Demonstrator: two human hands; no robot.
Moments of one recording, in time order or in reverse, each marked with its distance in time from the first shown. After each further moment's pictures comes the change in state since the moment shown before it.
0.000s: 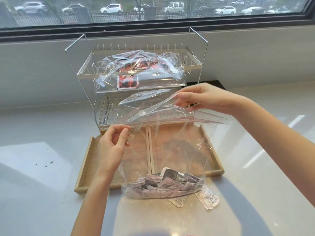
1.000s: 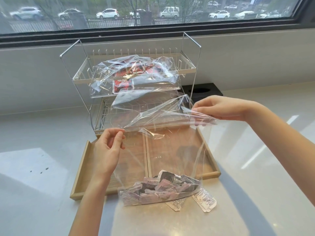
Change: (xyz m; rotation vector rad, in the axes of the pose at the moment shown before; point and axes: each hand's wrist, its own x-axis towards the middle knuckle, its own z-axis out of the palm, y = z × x) left_hand 0.007 -0.008 0.000 0.000 0.021 -0.006; right_hand -0.027 0.021 -0.022 -0.079 -0.143 0.144
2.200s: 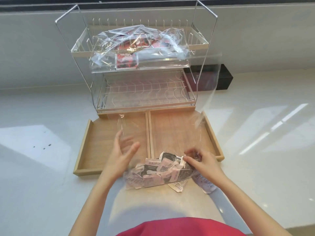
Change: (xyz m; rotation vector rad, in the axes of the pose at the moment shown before) left_hand -0.035 -0.058 -0.003 0.094 -0.293 -0.290; right_hand -0.007 0.107 0.180 0.125 0.494 0.104
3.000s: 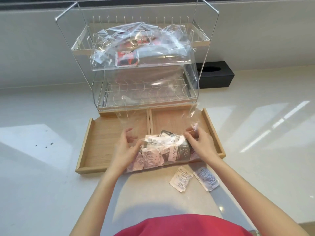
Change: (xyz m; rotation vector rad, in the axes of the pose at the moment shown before) left_hand 0.021 -0.010 0.007 0.250 0.069 0.014; right_hand 0.032 -0.037 0.000 0.137 0.107 0.081
